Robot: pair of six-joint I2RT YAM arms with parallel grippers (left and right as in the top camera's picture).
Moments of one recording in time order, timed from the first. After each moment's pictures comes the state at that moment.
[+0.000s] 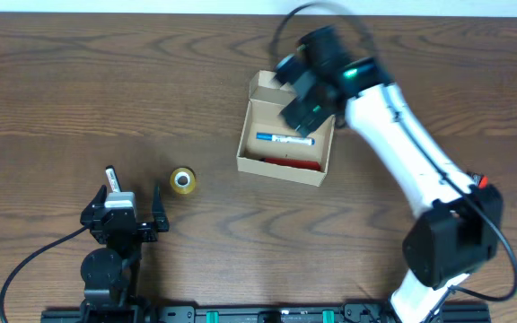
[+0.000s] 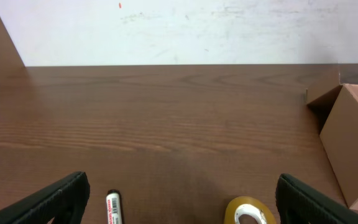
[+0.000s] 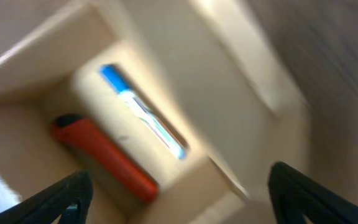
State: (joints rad) left arm -0.04 0.01 0.07 -0.24 -0.06 0.02; right arm 0.36 1.87 1.71 -1.01 -0.05 -0.30
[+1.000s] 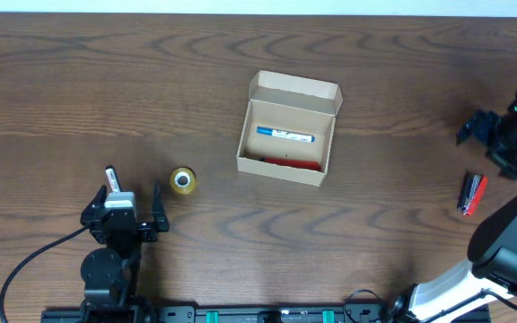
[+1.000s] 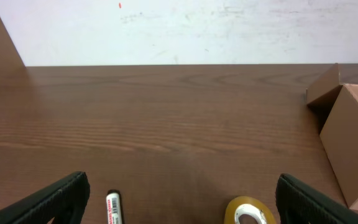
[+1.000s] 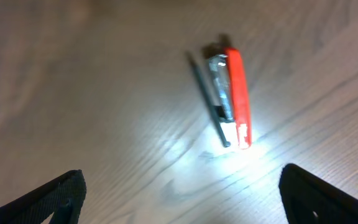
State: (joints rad) left arm -0.04 0.01 0.07 -0.24 -0.06 0.02; right arm -0.50 1.86 1.58 -1.24 0.07 0.34
